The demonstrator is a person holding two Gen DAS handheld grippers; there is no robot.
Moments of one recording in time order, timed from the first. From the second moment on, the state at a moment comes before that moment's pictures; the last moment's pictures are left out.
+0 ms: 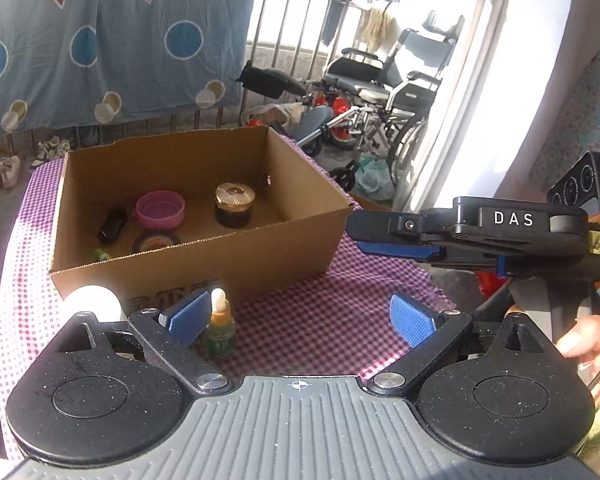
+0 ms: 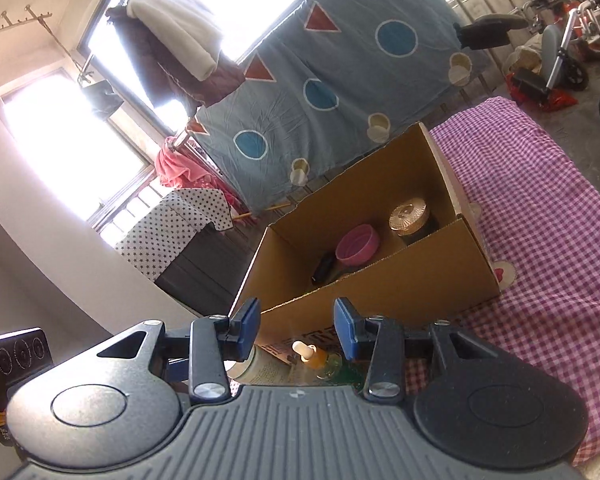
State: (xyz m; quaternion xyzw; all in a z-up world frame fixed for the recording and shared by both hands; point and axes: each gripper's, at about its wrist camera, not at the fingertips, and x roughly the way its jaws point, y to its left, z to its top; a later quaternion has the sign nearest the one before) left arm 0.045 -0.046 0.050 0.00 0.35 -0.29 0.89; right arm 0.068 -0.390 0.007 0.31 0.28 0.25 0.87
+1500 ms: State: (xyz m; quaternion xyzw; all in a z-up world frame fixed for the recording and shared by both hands) left arm 0.073 -0.055 -0.078 0.05 0.32 -0.23 0.92; right arm 0.112 -0.284 -0.022 0.16 0.36 0.25 0.88
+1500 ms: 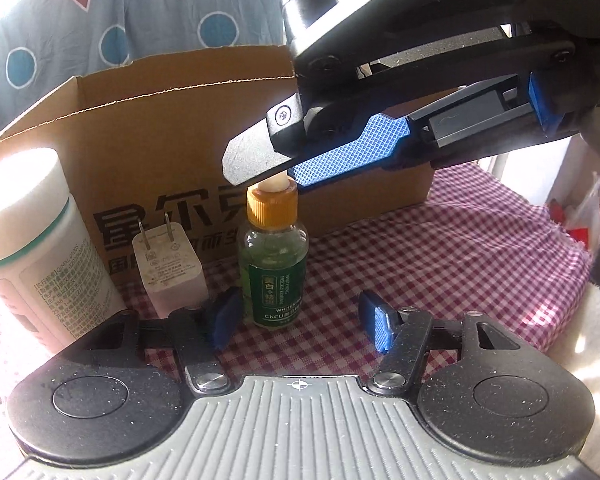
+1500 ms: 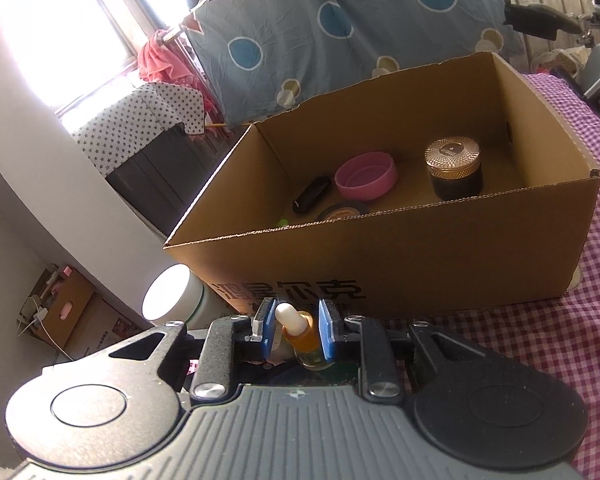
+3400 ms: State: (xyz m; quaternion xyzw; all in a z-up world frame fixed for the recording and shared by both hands) left arm 0.054 -0.076 -0.015 0.05 0.25 -0.25 0.93; right arm 0.071 -0.307 0.034 0.10 0.30 0.26 0.91
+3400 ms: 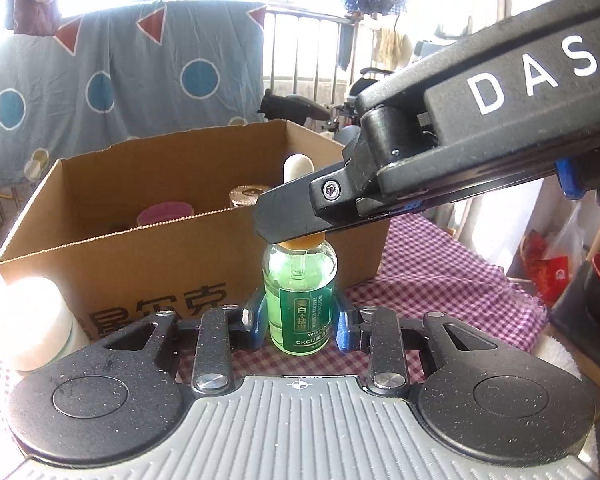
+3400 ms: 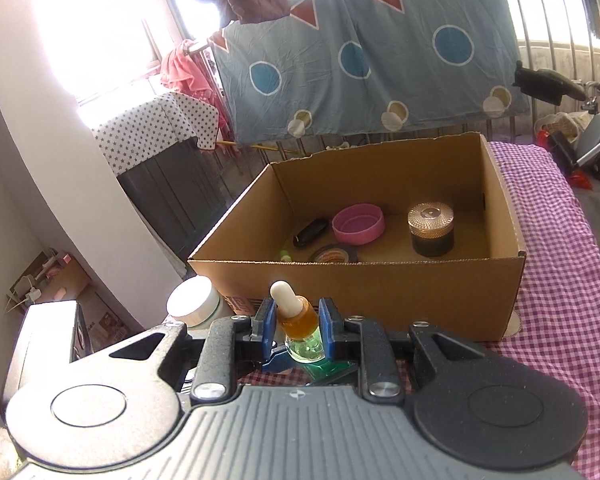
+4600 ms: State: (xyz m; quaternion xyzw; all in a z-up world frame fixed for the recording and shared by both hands) left arm 0.214 -0.076 -0.015 -0.04 0.44 -0.19 0.88; right arm 0.284 -0.309 -0.003 0.10 0.42 0.31 0.85
